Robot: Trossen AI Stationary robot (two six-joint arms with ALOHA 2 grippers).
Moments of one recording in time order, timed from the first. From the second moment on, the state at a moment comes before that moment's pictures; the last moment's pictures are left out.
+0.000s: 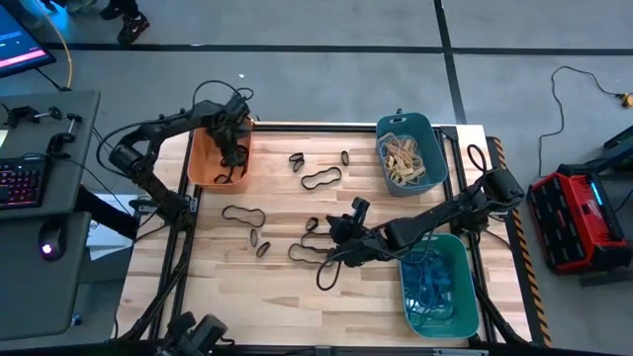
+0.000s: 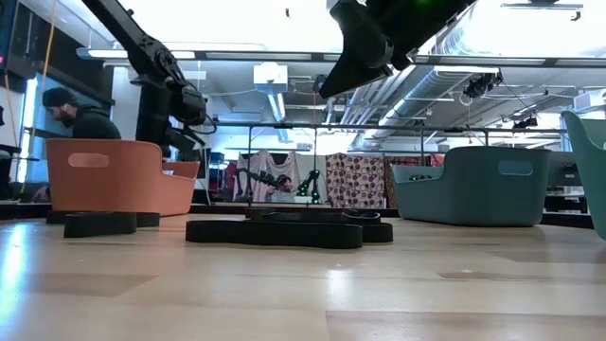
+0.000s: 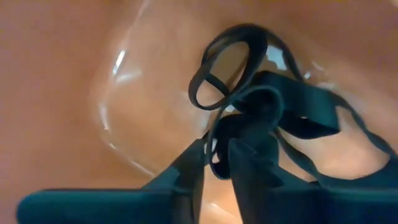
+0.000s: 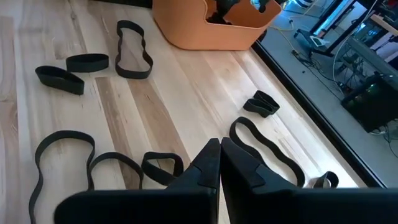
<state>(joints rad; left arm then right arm) 0.98 1.62 1.03 -0.91 -0.22 0.42 0.38 1.74 1.15 -0.20 0.87 0.26</state>
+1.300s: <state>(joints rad) 0.47 1.41 0.99 -0.49 0.09 0.17 0.37 1.74 1.15 -0.23 0.95 0.34</state>
